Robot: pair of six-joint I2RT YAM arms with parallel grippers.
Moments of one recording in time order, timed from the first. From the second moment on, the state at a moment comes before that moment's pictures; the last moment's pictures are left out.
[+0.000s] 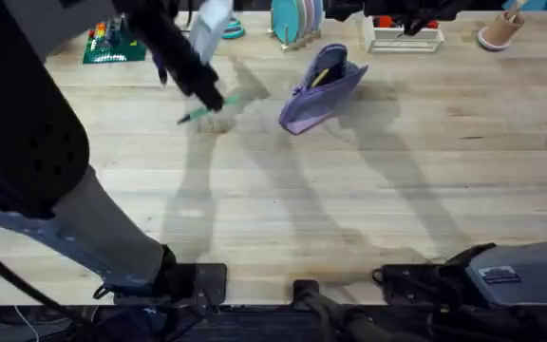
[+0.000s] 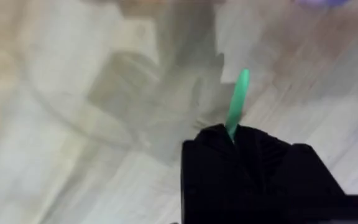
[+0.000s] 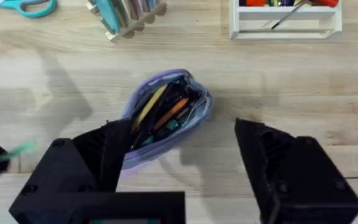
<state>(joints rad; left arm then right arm) -0.04 1.87 1.48 -1.10 0.28 0.88 0.43 1.61 1.63 -0.94 0.29 0.38</state>
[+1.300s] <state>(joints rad) -0.55 1.87 1.85 -0.82 0.26 0.50 0.10 1.50 1.63 -1.11 0.35 0.47</state>
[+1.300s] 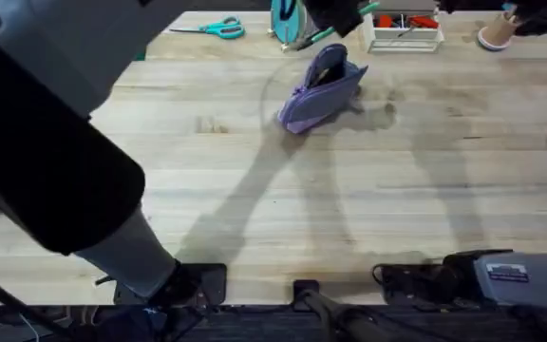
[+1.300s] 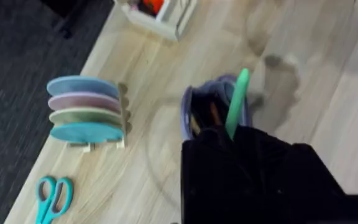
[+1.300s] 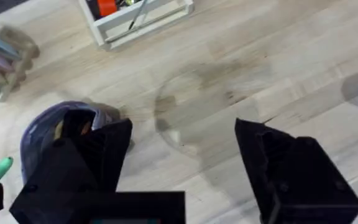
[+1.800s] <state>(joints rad) -0.55 1.98 1.85 -0.71 0.28 0.38 0.09 1.50 1.63 -1.11 0.35 0.47</state>
